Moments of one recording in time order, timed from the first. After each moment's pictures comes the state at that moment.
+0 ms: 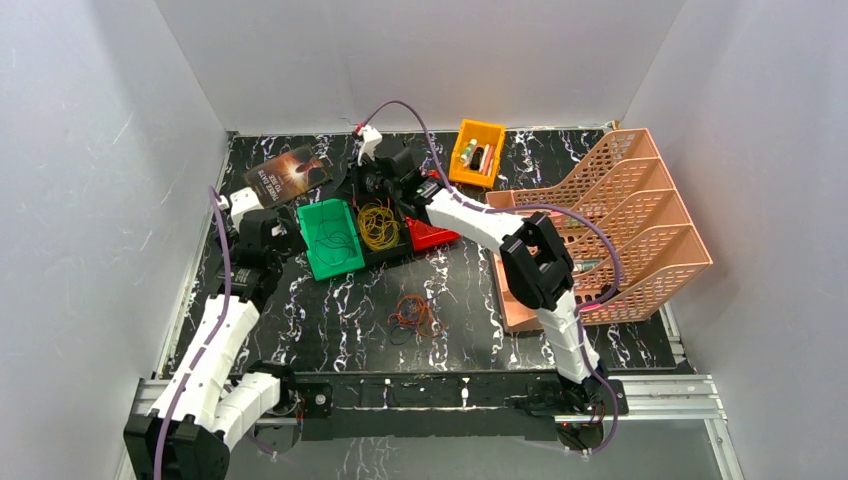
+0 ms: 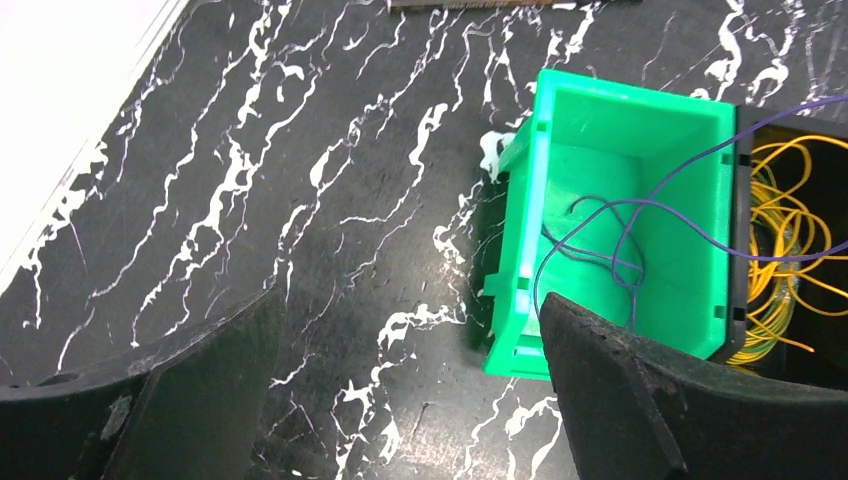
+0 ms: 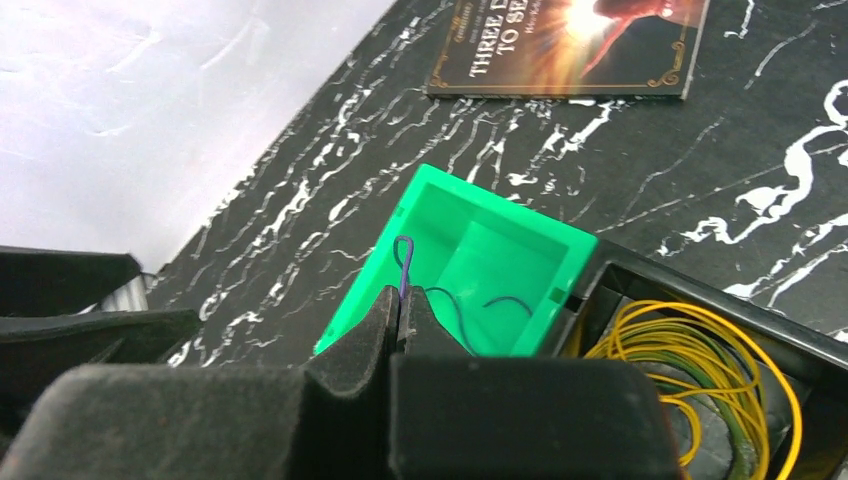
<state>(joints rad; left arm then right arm) -0.15 0.88 0.76 -0.51 -0.48 -0.39 0.84 2.18 1.85 0.04 -0.30 0.46</state>
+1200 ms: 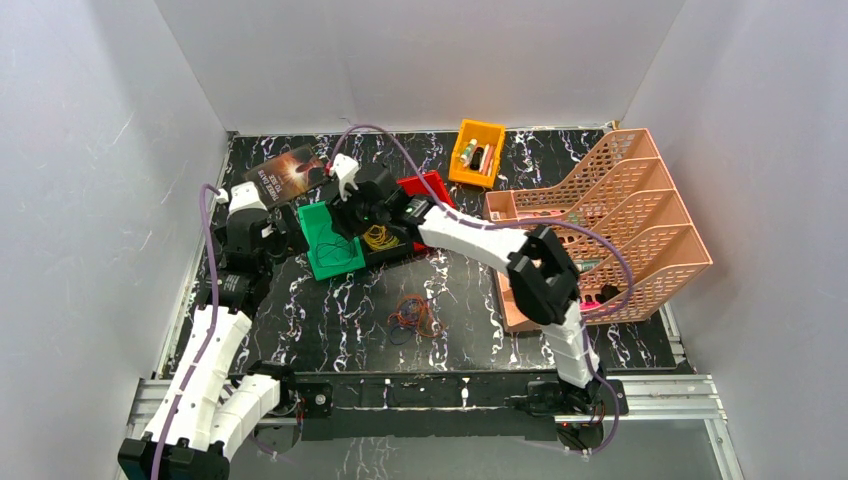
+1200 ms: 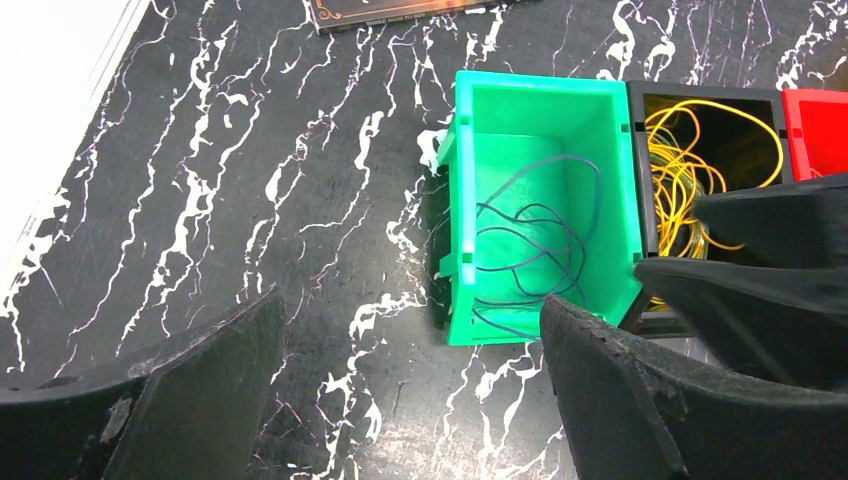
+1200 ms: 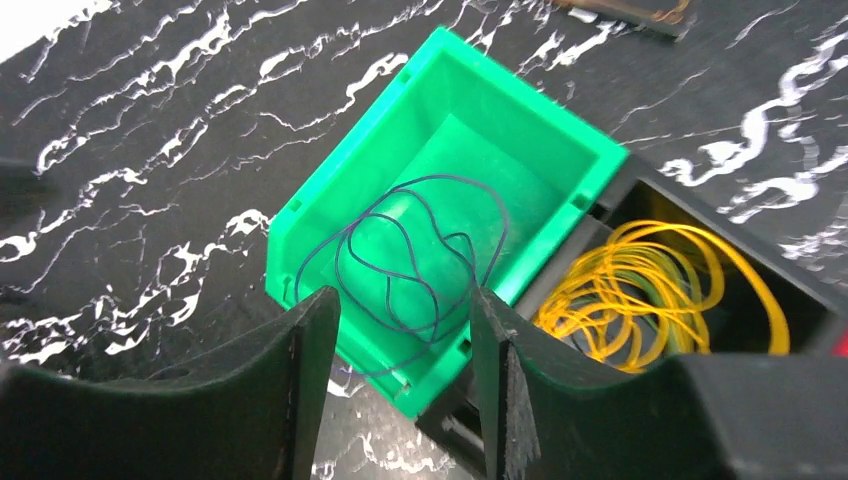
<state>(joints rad) -0.15 0.83 0.84 -0.58 -0.35 -0.33 0.96 2.15 1.81 -0.17 -0.15 0.08</state>
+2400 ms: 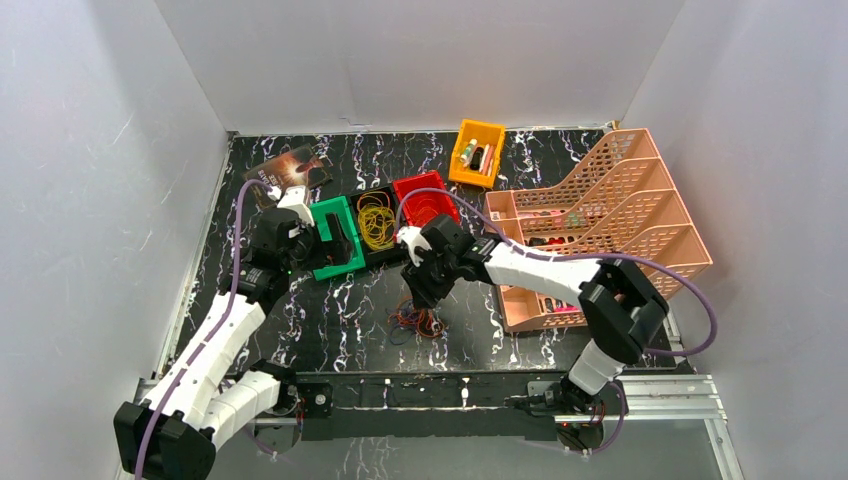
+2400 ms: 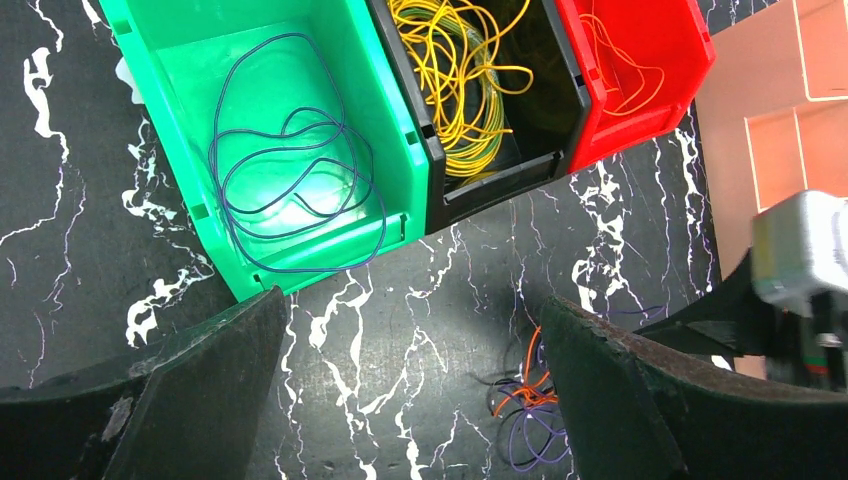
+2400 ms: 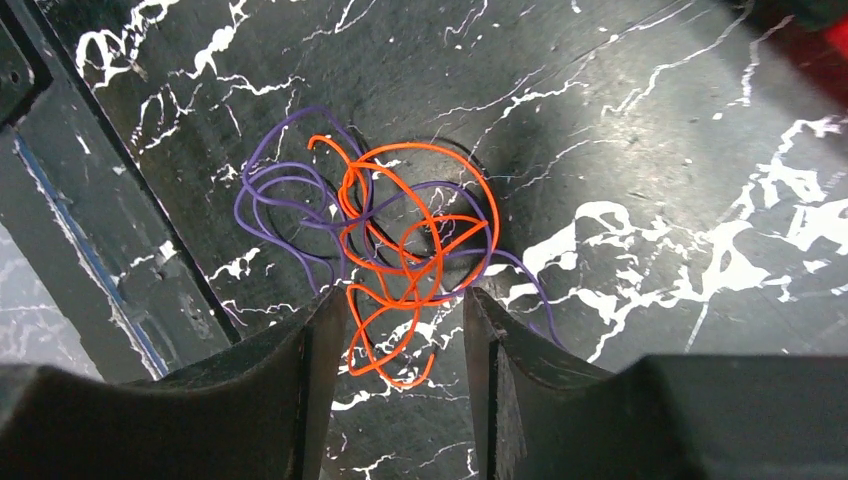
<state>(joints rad) -0.30 0.92 0.78 -0.47 0.01 -0.38 0.90 1.60 1.06 -0.40 -0.34 0.03</state>
